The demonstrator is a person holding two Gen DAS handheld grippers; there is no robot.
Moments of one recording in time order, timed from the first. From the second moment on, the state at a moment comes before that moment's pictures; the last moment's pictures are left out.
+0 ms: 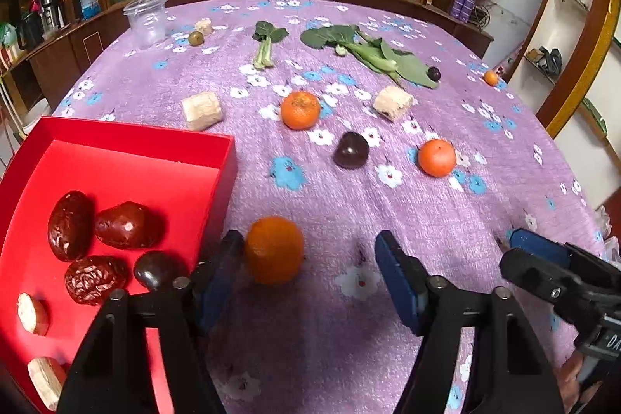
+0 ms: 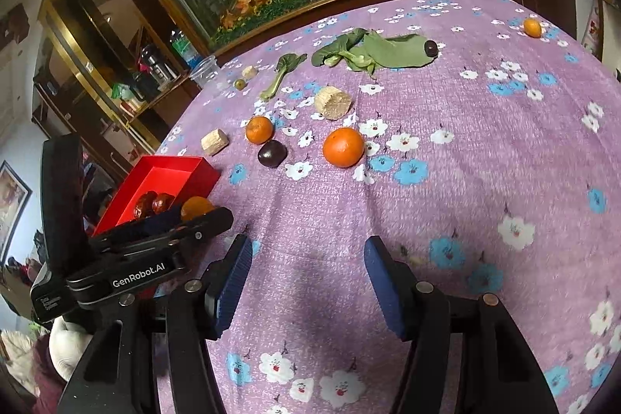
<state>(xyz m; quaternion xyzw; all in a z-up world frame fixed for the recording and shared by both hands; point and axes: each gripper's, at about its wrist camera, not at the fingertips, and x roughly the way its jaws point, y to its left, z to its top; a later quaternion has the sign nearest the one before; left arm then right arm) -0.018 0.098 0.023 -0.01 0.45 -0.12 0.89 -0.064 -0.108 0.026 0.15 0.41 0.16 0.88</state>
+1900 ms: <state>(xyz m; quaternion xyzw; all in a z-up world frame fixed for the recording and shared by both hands) -0.075 0.264 0.072 -0.10 0.35 0.00 0.93 -0.057 0.056 0.078 -0.05 0.39 0.26 0.88</state>
